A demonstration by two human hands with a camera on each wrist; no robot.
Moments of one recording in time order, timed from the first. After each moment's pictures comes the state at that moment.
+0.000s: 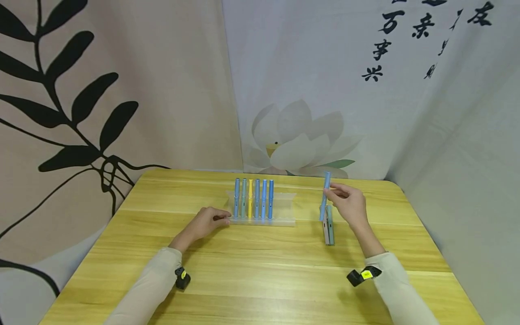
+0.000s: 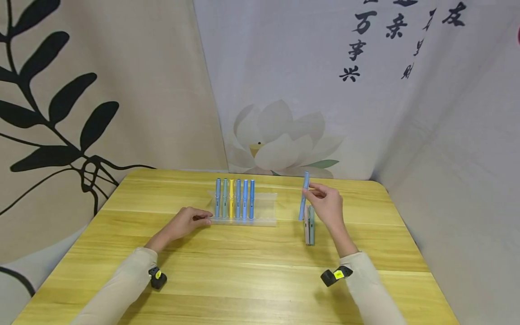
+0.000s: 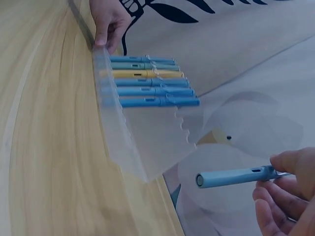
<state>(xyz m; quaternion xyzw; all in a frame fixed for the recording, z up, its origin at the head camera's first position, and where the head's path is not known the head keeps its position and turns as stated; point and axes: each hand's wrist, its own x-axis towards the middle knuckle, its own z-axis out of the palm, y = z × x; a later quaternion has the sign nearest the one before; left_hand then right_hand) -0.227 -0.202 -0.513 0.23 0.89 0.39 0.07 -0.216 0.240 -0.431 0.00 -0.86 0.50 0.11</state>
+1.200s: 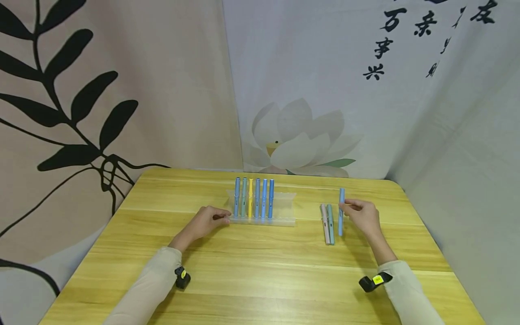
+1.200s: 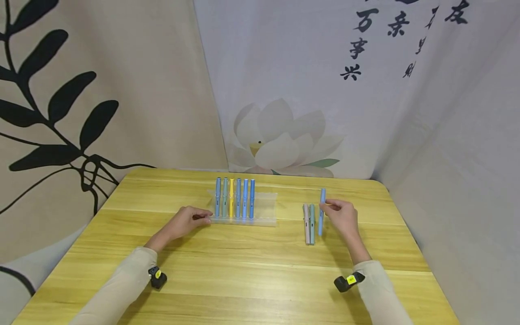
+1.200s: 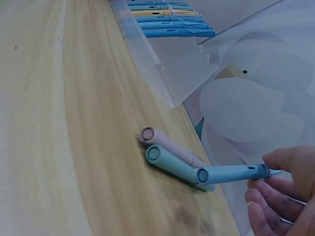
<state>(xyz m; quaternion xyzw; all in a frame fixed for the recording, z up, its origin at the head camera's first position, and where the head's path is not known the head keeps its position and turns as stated) -0.229 -0.203 -0.516 0.21 0.89 0.39 0.07 -0.211 0.290 -0.473 -0.07 -0.89 0.45 0.05</state>
